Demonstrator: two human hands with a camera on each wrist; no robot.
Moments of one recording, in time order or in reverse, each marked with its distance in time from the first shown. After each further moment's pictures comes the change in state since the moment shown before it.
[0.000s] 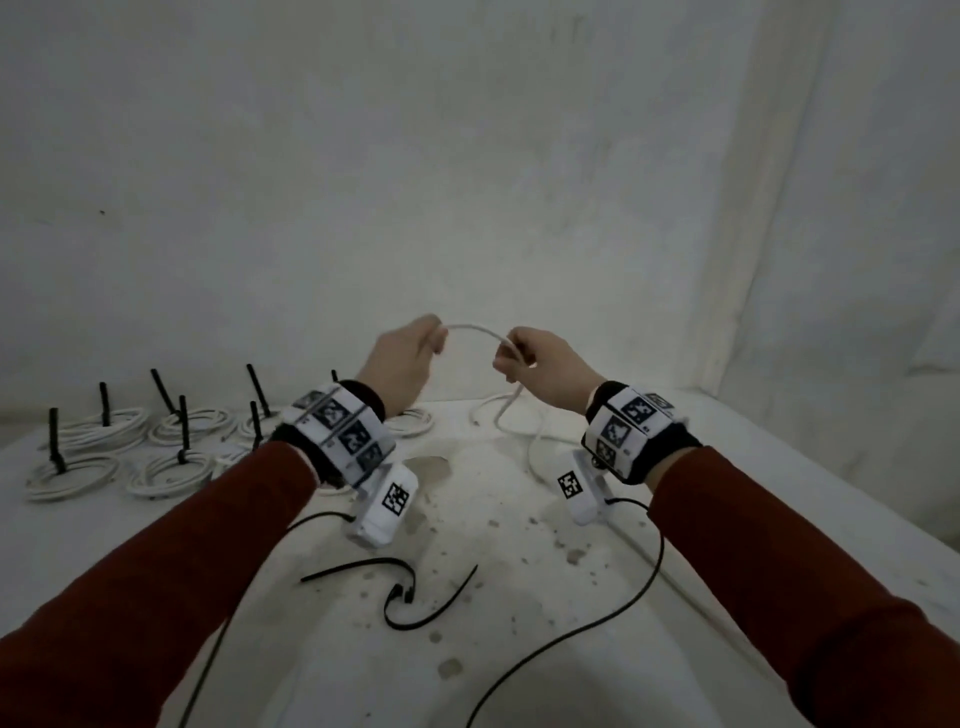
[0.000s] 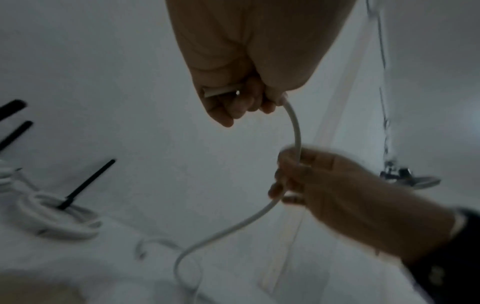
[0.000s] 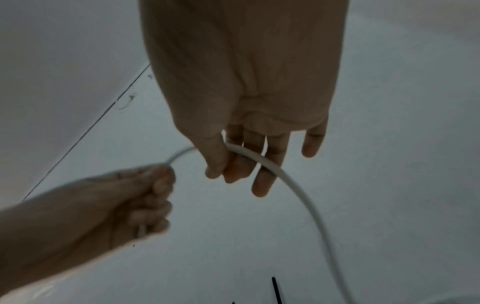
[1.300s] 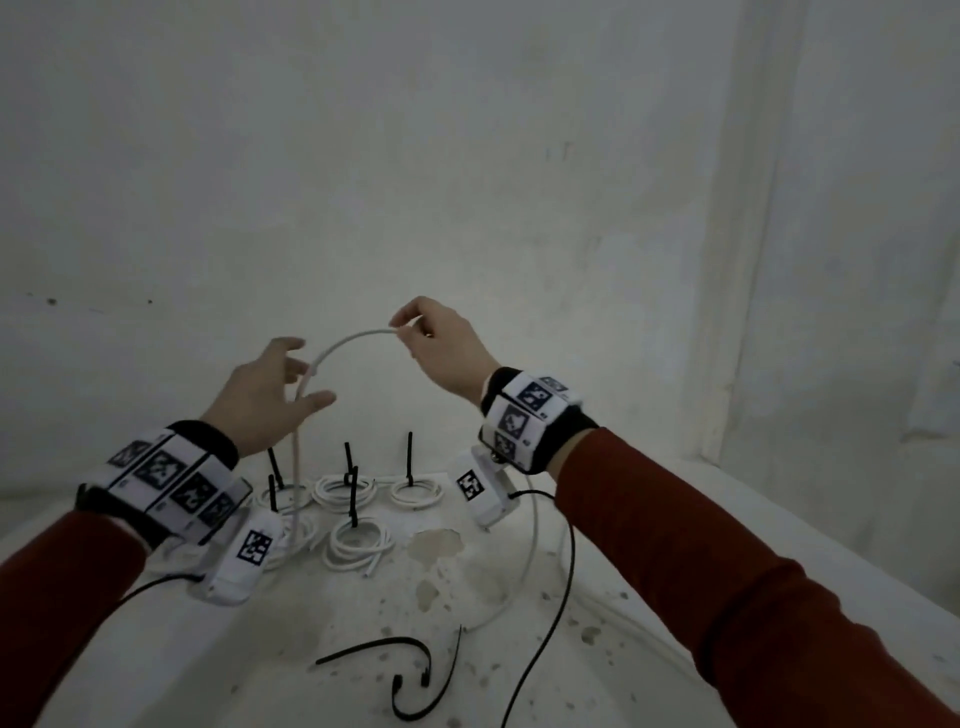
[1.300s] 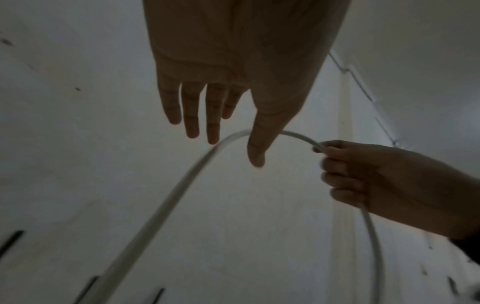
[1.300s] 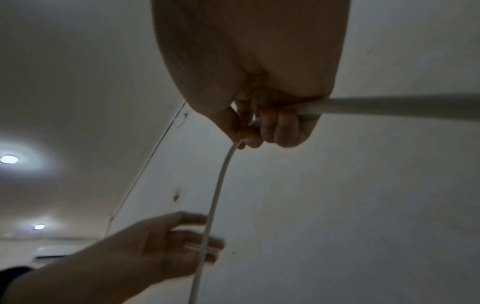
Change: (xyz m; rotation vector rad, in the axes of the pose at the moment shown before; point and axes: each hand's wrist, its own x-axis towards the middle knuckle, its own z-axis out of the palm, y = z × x) left_hand -0.023 -0.034 -0.140 0.184 0.092 -0.257; right_hand 0.057 -0.150 0.020 0.154 0.153 -0.179
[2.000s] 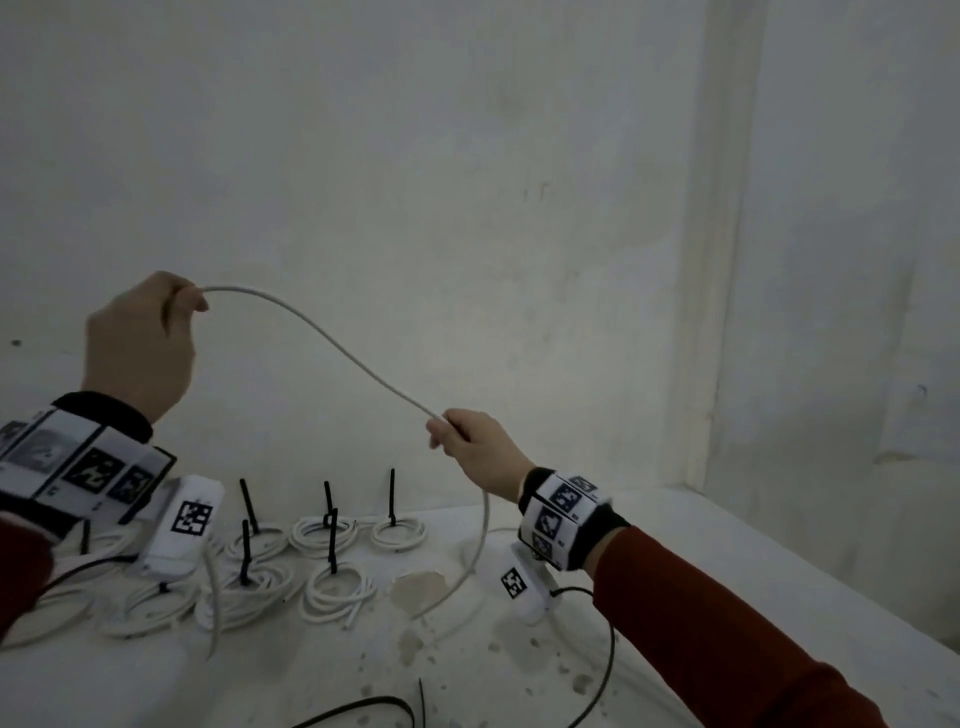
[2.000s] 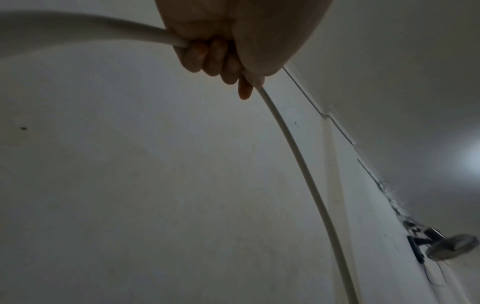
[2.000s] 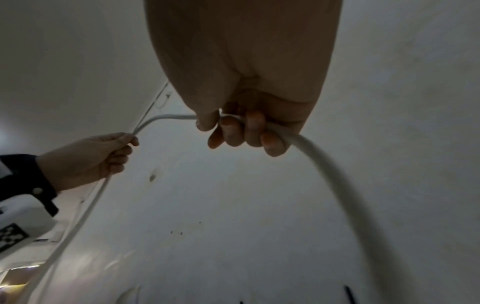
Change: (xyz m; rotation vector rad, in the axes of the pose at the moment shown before) left_hand 0.039 0.001 -0.069 0.110 0.591 0.237; right_hand -0.046 0.067 -0.015 -0.111 -0.100 0.061
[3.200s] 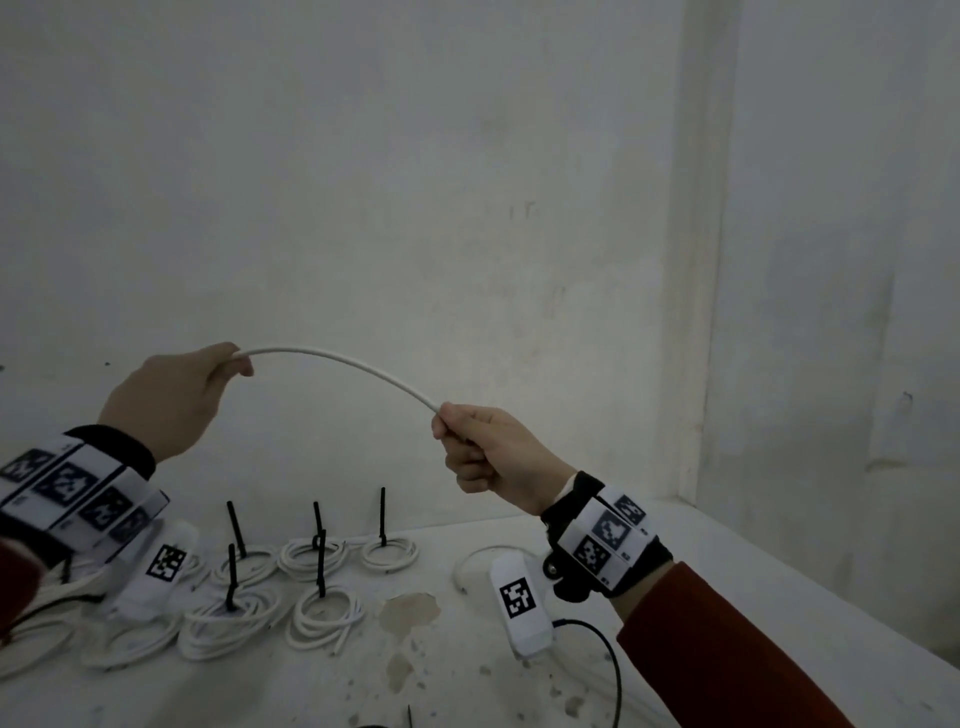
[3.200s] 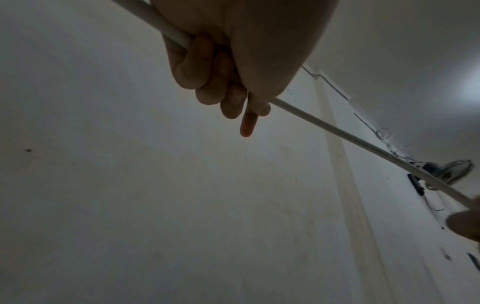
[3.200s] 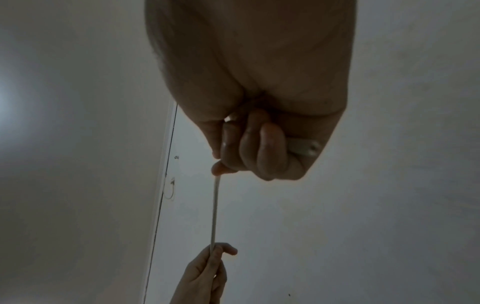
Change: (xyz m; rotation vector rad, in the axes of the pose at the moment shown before) left_hand -0.009 -0.003 0.015 0.115 -0.352 0.110; right_hand -0.027 -0.043 -0.042 0.848 -0.204 0.183
